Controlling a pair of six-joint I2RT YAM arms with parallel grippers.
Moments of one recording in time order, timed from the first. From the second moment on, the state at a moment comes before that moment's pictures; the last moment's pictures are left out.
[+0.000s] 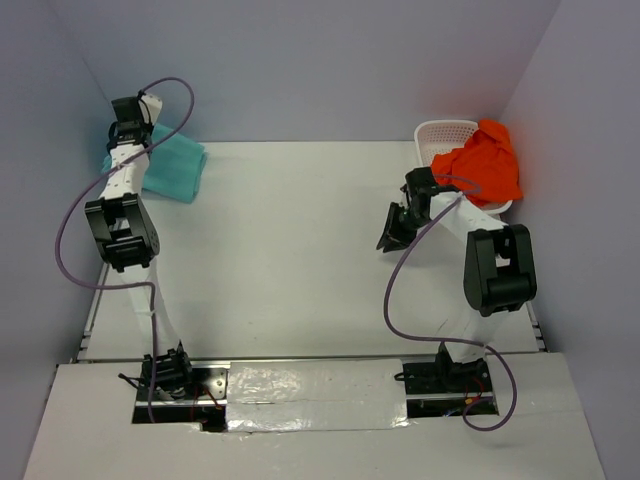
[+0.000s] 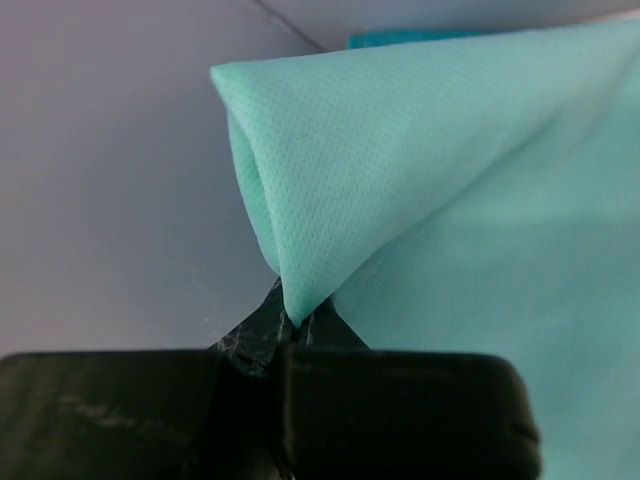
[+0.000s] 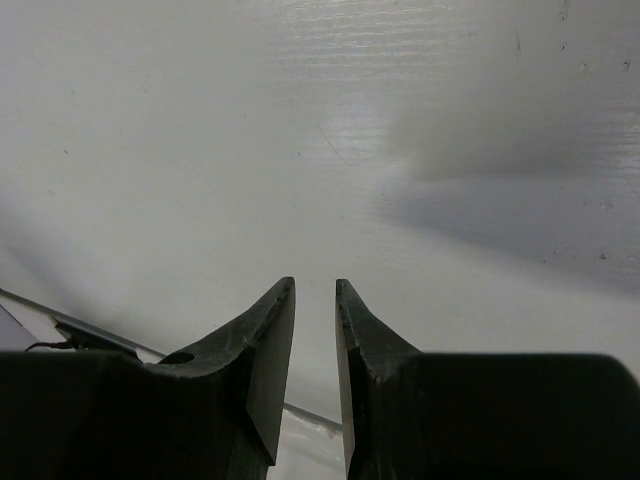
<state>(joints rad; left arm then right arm) 0.26 2.29 2.10 -0.31 -0.28 0.62 0.15 1.73 1.17 -0.69 -0.35 0.46</state>
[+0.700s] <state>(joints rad) 0.36 2.44 2.24 -0.48 -0.34 0.46 0.12 1.75 1.64 -0.92 -0.35 0.42</state>
